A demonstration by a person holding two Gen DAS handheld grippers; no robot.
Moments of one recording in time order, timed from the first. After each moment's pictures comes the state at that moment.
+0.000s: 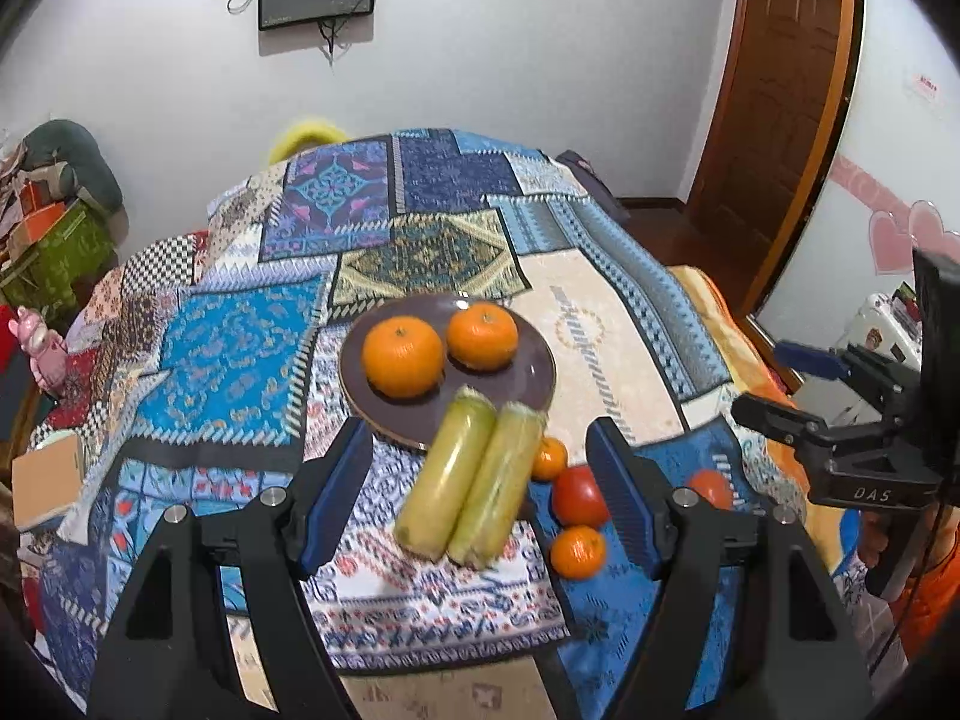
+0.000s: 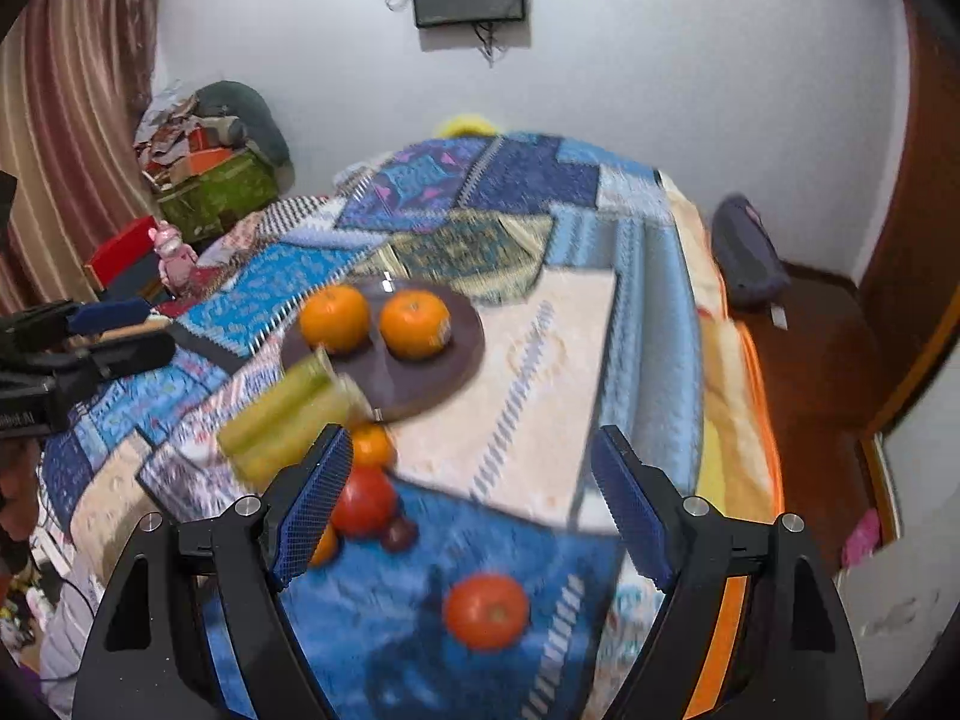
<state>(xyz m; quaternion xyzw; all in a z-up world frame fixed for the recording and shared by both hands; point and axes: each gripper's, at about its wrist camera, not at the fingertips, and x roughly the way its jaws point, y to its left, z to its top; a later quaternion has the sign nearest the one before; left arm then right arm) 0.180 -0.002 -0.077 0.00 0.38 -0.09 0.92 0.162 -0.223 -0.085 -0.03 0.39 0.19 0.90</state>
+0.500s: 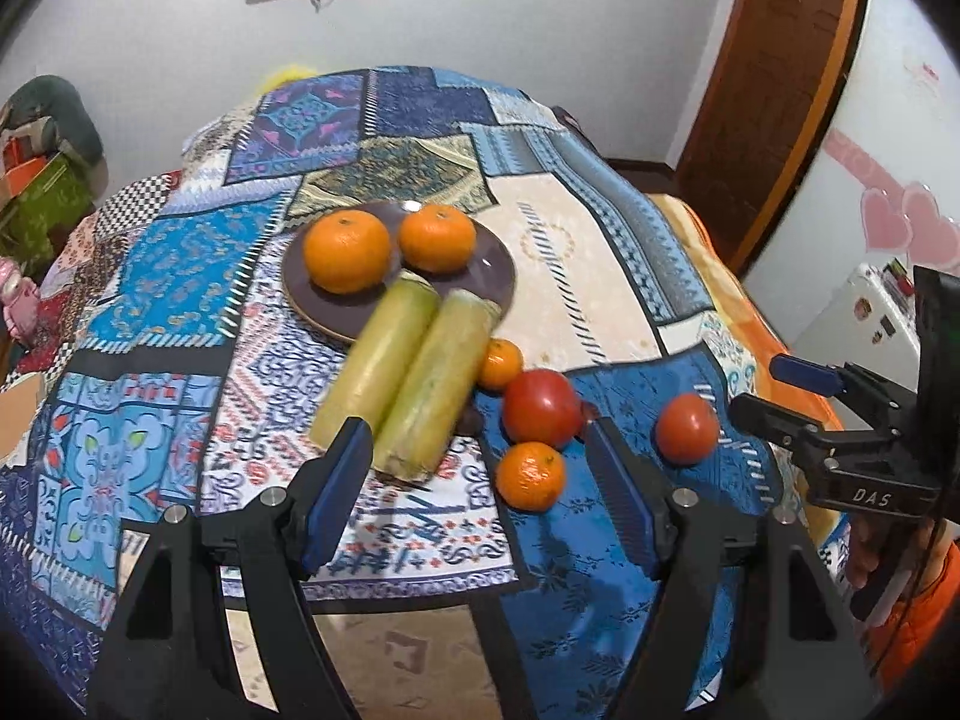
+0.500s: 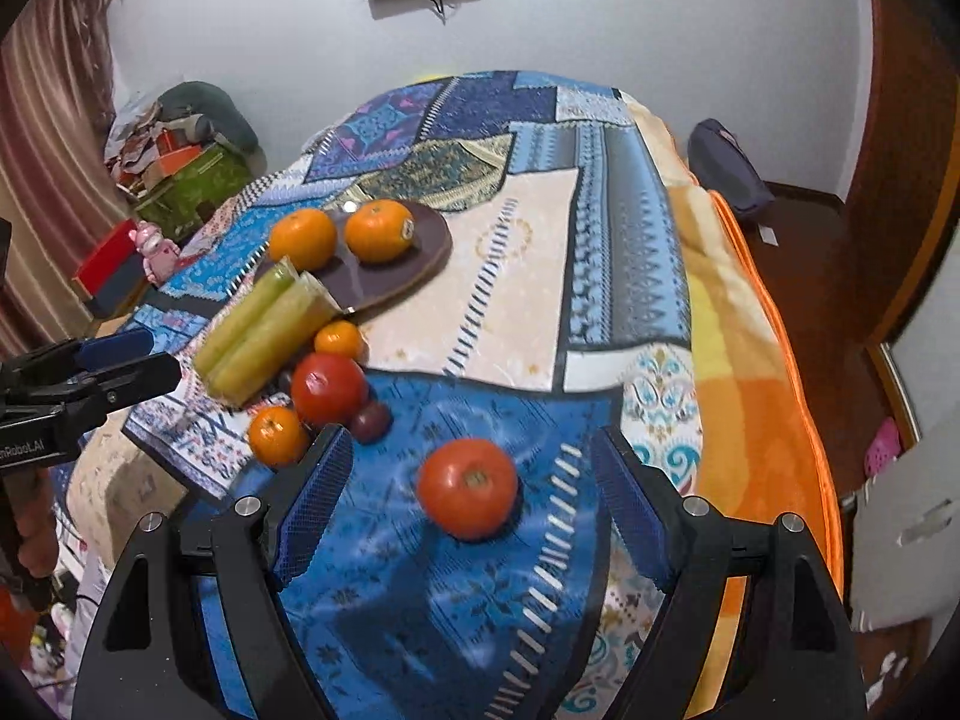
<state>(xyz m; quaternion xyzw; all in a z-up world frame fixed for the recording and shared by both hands) 0.160 -0.032 -0.131 -0.02 0.43 -0.11 0.90 0.132 -0.251 -0.130 0.01 0.43 0.16 0.89</state>
